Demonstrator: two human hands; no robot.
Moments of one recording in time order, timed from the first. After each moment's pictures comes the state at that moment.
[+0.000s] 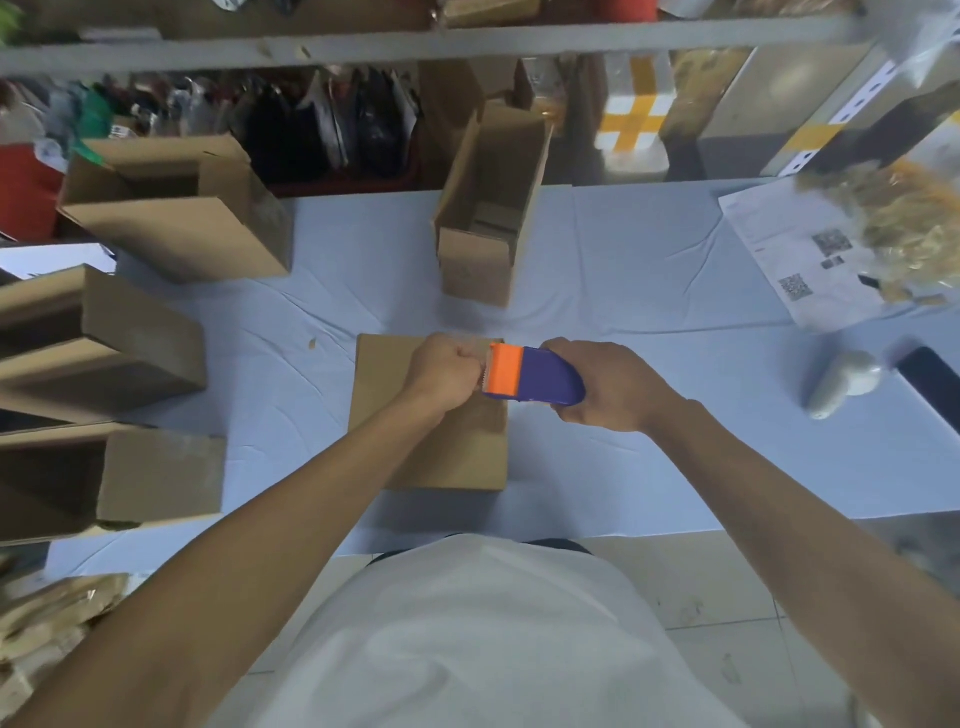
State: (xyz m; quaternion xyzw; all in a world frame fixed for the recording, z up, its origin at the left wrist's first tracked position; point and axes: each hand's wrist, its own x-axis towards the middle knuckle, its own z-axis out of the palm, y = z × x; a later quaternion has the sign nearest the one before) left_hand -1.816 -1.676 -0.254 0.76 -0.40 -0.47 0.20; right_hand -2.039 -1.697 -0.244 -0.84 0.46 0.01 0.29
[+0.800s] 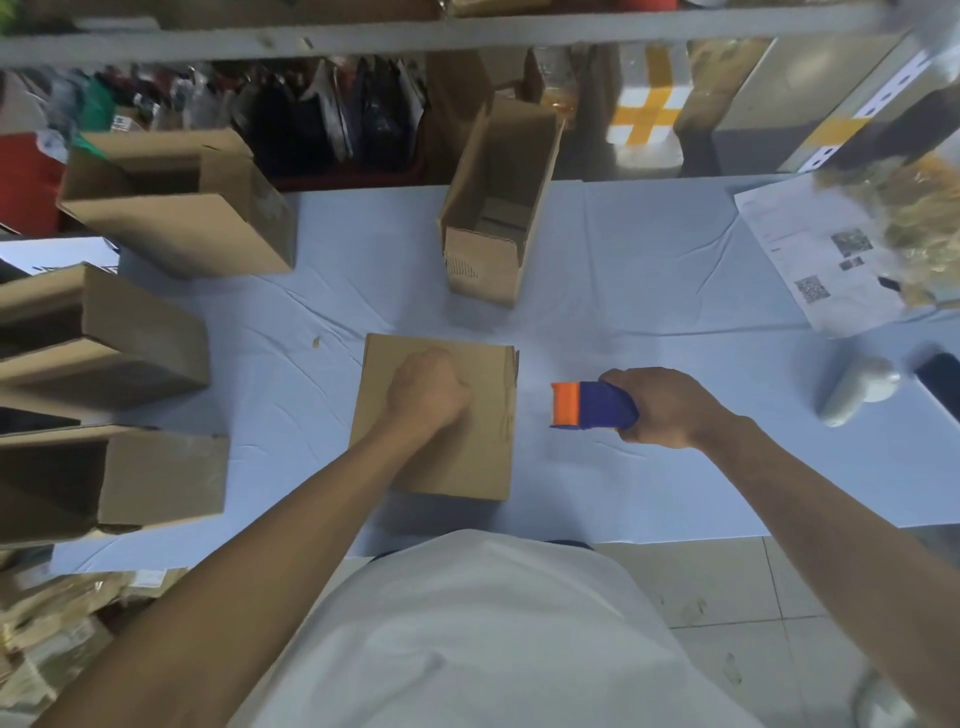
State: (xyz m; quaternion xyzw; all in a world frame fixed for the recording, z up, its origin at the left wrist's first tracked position) left_hand -1.801 -1.669 -0.269 0.78 -0.55 -0.30 0.00; right_hand -2.096 -1.706 -0.277 -0.82 0.49 0.15 0.25
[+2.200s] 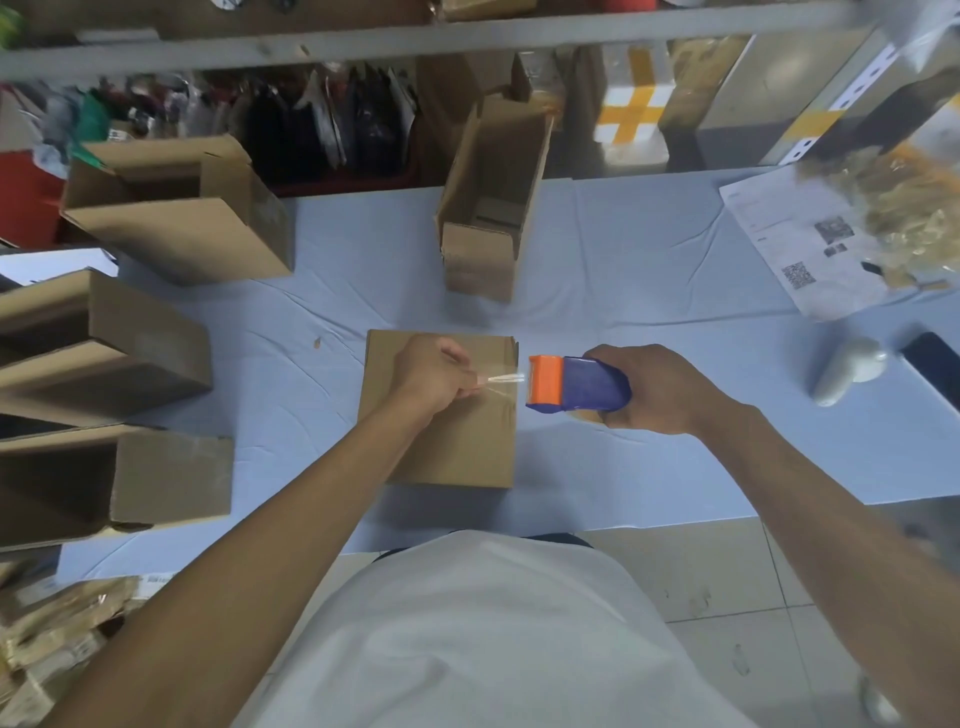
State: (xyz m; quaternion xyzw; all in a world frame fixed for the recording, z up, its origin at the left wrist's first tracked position) left_hand -1.796 -1.662 -0.253 0.74 -0.37 -0.51 0.24; right_hand -2.074 -1.685 -0.240 -0.82 0.50 0.02 0.28
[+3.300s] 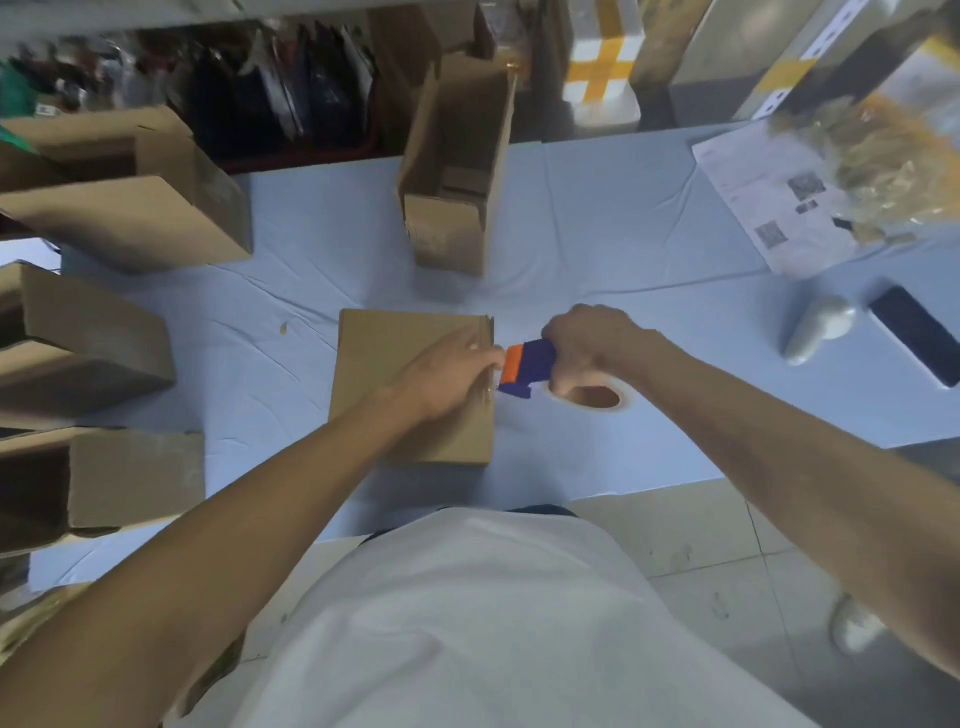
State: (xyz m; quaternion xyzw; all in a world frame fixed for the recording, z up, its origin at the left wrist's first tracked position) left_hand -1.831 -1.659 -0.251 0.62 -0.57 -0.53 0.11; right_hand -2.020 -1.705 -0.230 -0.78 0.52 0.28 0.20
